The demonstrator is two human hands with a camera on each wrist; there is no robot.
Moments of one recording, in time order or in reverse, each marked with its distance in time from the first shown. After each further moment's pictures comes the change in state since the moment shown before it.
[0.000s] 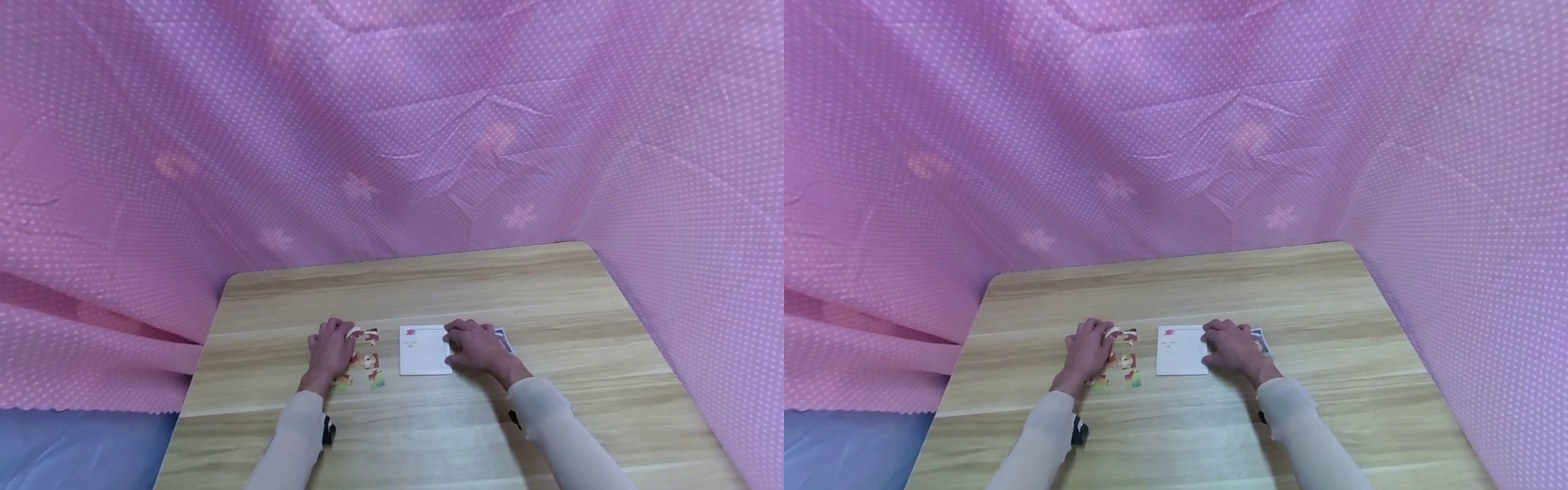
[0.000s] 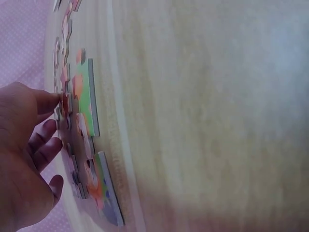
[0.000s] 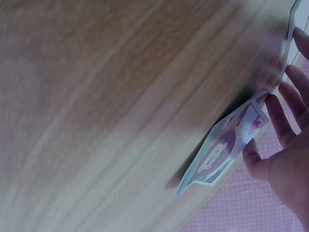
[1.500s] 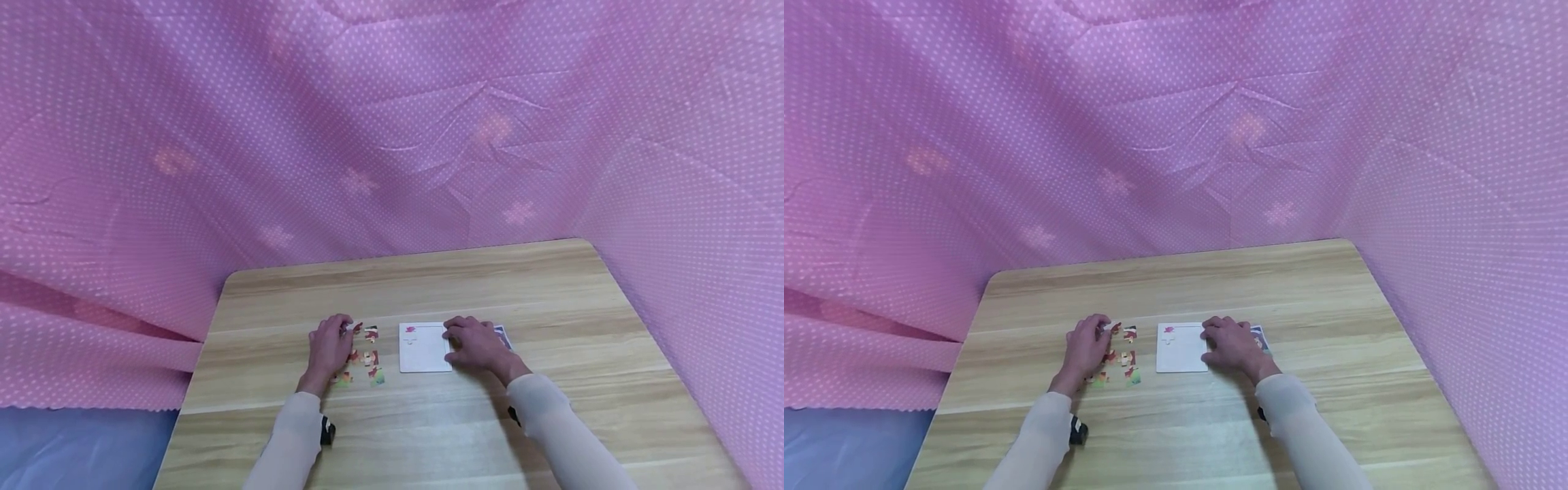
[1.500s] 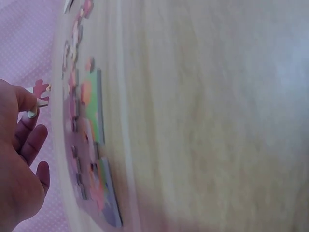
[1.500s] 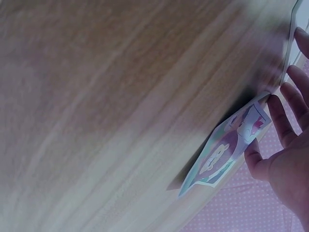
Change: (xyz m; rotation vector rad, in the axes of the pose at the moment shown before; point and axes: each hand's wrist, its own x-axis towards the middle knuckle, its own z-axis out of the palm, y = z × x) left_hand -0.013 0.003 0.000 -0.189 0.109 -0.009; right_hand -0.012 -0.006 0.006 -0.003 0.010 0.025
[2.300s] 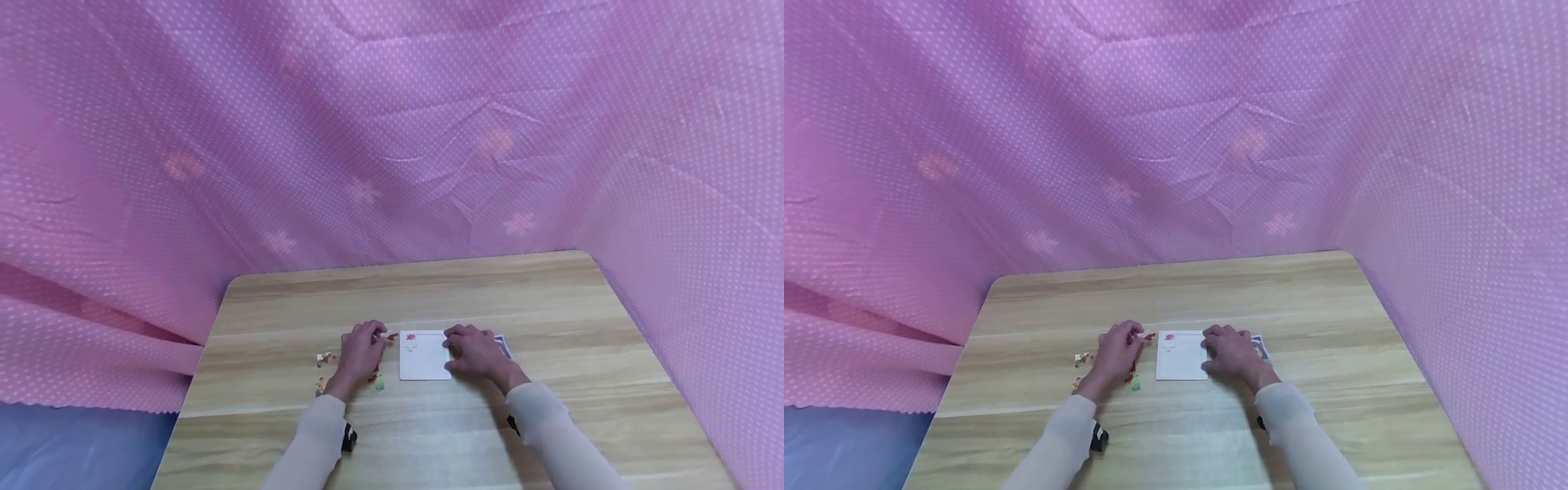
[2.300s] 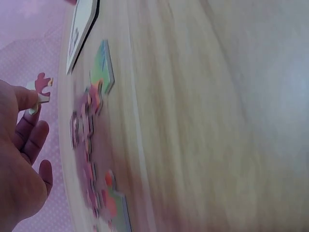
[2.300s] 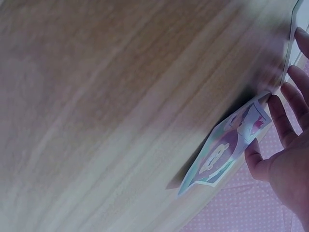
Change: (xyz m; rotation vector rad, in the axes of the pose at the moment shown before) left_hand -0.006 0.050 0.024 -0.075 -0.065 0.112; right_hand -0.001 -0.004 -0.003 0.019 -0.016 0.006
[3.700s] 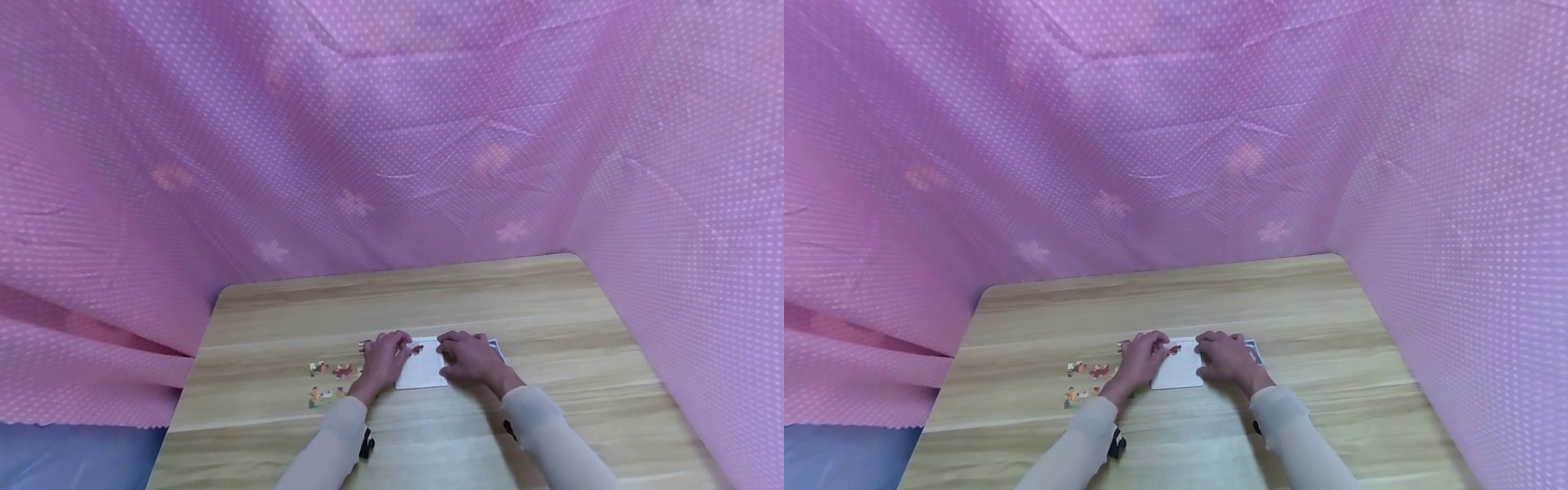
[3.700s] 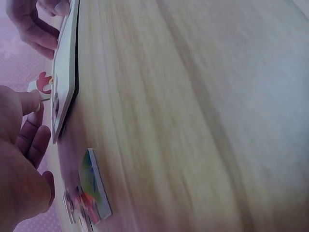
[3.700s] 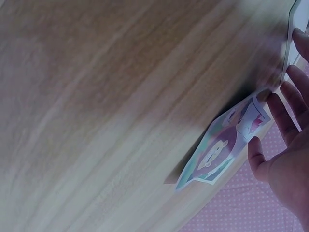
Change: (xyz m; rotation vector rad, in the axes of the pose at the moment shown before) left_hand 0.062 0.010 0.030 0.004 -0.146 0.127; right_hand 0.043 -0.009 -0.010 -0.013 0.015 0.047
